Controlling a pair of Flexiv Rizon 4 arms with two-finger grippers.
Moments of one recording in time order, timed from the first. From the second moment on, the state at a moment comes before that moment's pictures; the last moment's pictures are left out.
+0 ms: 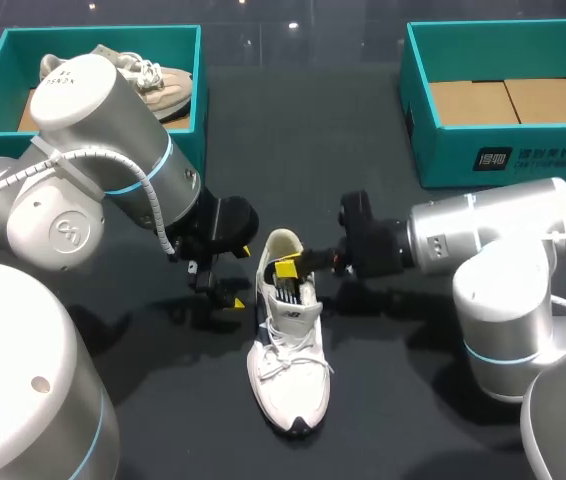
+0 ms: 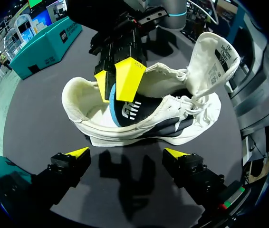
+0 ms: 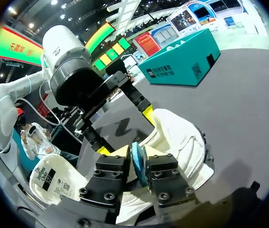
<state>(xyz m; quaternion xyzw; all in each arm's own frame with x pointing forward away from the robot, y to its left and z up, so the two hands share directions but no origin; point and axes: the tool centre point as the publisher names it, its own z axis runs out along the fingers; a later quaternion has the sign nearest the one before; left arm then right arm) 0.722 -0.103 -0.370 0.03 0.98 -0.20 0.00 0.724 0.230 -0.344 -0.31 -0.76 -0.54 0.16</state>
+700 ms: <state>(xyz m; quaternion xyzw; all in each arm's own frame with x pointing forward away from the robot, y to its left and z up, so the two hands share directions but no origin) 0.718 -0.075 -0.347 0.03 0.98 -0.19 0.03 0.723 0.217 -0.300 -0.29 -0.80 -0.52 0.11</state>
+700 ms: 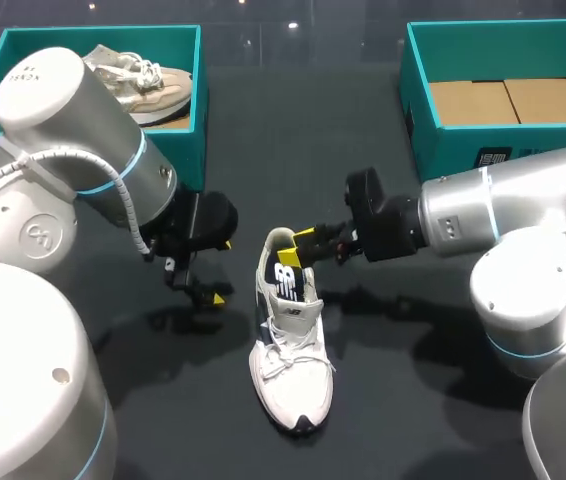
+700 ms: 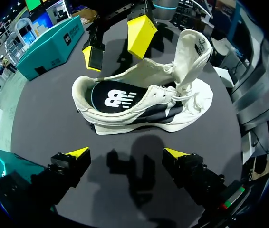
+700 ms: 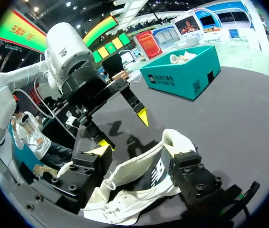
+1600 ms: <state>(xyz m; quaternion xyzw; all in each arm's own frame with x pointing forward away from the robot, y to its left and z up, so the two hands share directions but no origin) 0.751 0.013 -0.295 0.15 0.97 -0.20 0.02 0.767 0.158 -0.277 -0.38 -0.83 -0.41 0.05</state>
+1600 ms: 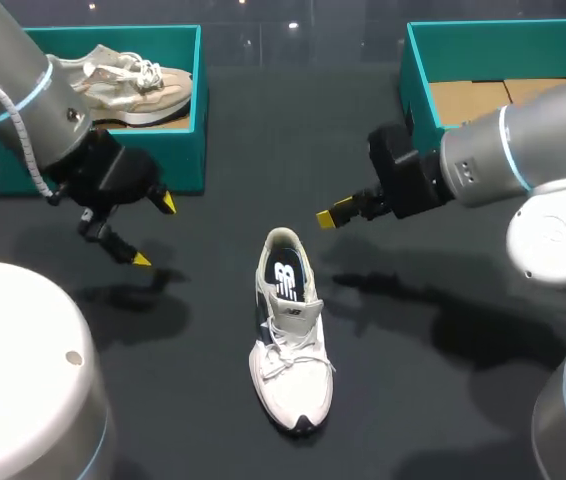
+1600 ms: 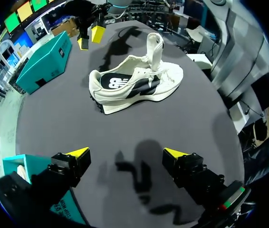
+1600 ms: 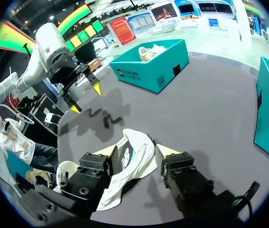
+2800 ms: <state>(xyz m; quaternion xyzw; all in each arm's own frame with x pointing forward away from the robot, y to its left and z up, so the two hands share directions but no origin) 0.765 0.129 -0.245 0.15 0.97 -0.20 0.02 0.746 0.197 -0.238 -0.58 -0.81 -0.12 0.02</state>
